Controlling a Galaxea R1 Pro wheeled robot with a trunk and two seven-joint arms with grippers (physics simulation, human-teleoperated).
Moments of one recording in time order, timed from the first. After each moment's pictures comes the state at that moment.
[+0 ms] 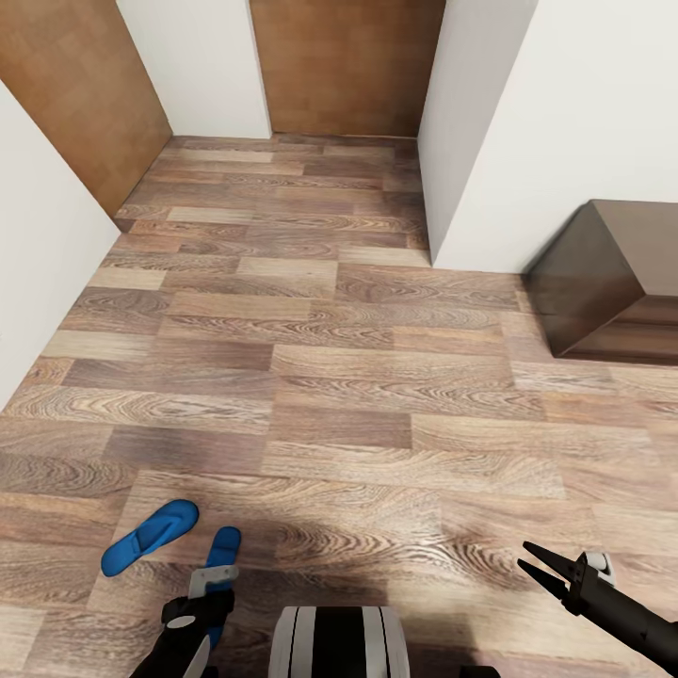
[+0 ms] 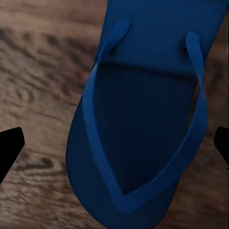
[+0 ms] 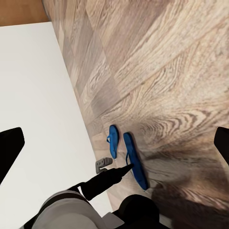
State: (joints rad) left arm -0.34 -0.02 0.01 -0.67 0.04 0.19 0.26; right arm -0.21 -0.42 -0.30 -0.85 -0.63 0.75 1.29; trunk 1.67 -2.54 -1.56
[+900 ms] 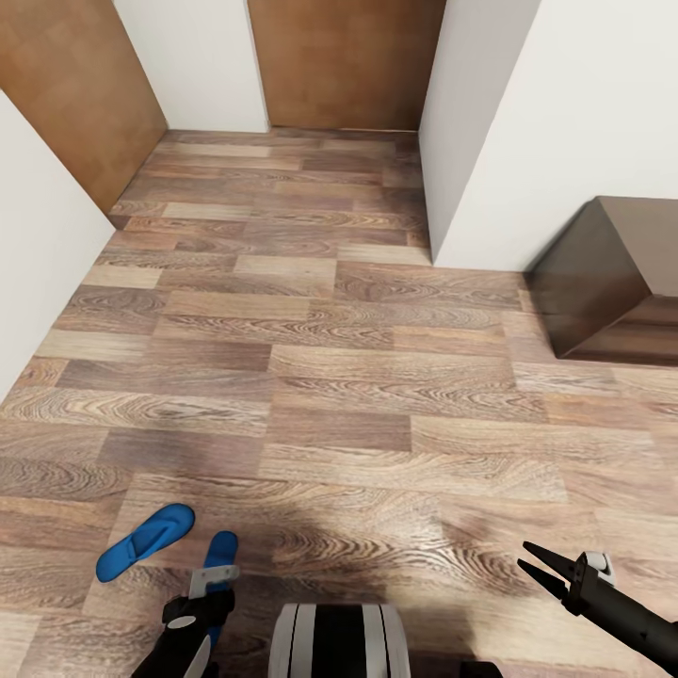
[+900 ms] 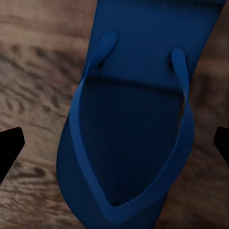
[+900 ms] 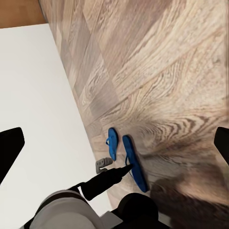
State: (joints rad) left arm -0.34 -0.02 0.01 -0.67 0.04 0.19 0.26; right arm -0.21 -0.42 -0.30 -0.85 -0.63 0.75 1.29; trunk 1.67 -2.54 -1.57
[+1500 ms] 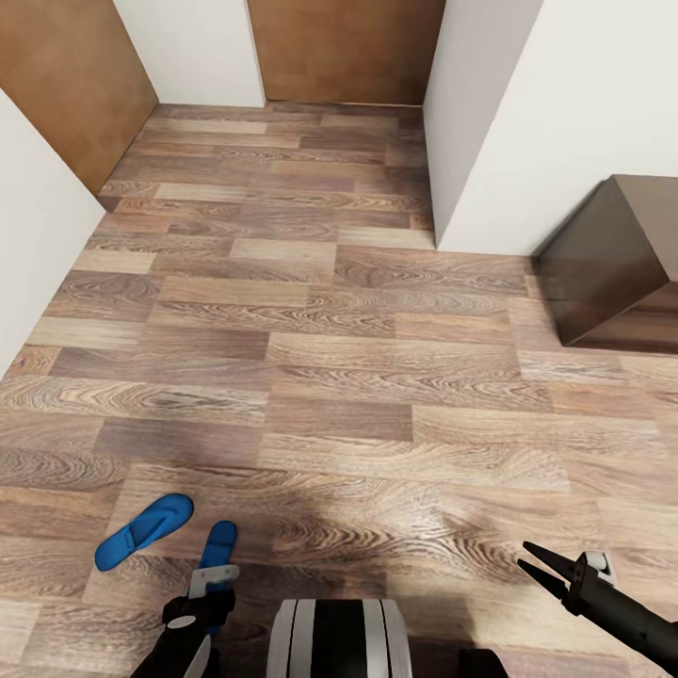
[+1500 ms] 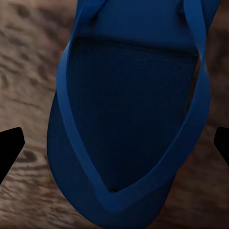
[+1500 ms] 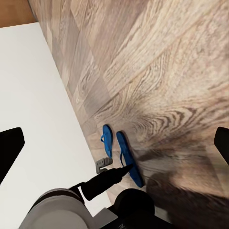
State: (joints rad) left arm -0.34 -0.02 0.01 -0.67 0.04 0.19 0.26; right arm -0.21 -0.42 -0.30 -0.85 -0.63 0.75 1.29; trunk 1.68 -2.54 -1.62
